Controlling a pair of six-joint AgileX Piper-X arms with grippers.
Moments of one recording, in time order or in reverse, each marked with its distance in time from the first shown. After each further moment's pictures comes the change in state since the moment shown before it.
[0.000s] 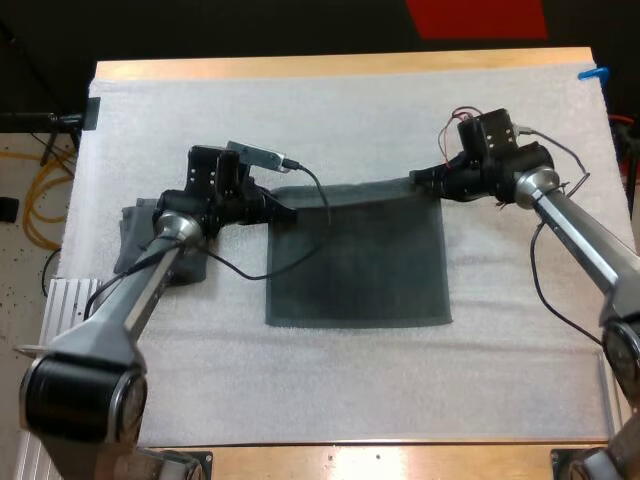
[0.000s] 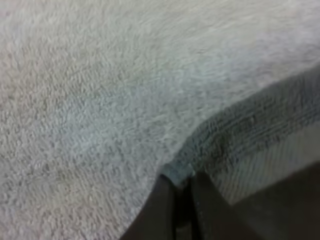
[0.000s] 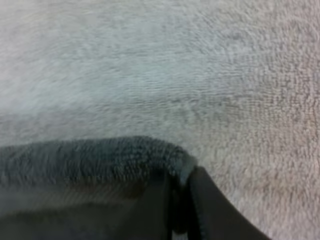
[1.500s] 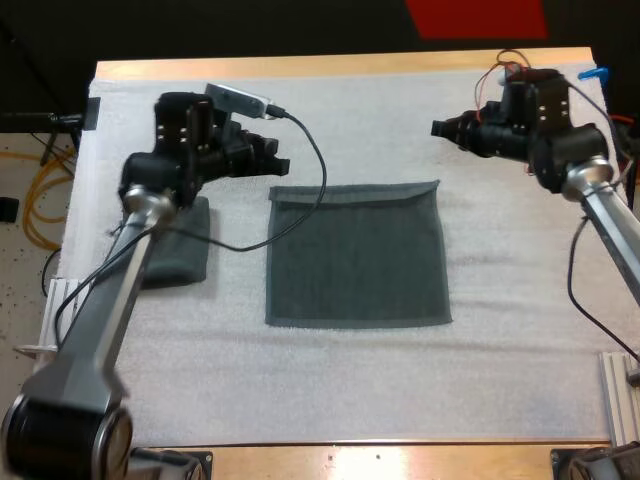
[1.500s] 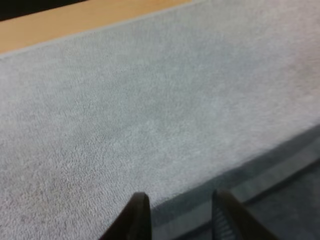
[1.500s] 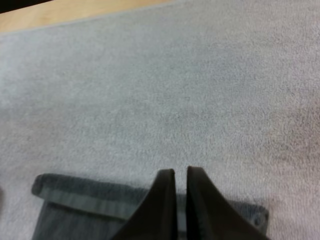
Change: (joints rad) left arm 0.014 -0.138 -0.230 0.176 0.092 0.013; right arm -0.065 -0.201 -0.042 -0.069 -0.149 -0.012
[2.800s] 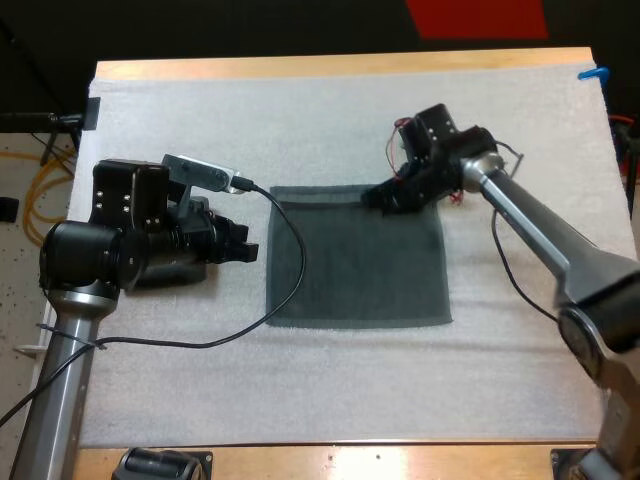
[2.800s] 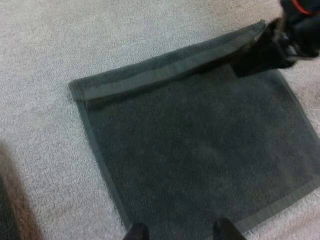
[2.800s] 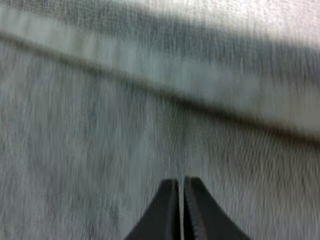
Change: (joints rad) left arm 0.000 -0.403 0.047 0.572 0.003 0.000; right arm 0.202 0.359 -0.220 0.342 -0.040 -0.098
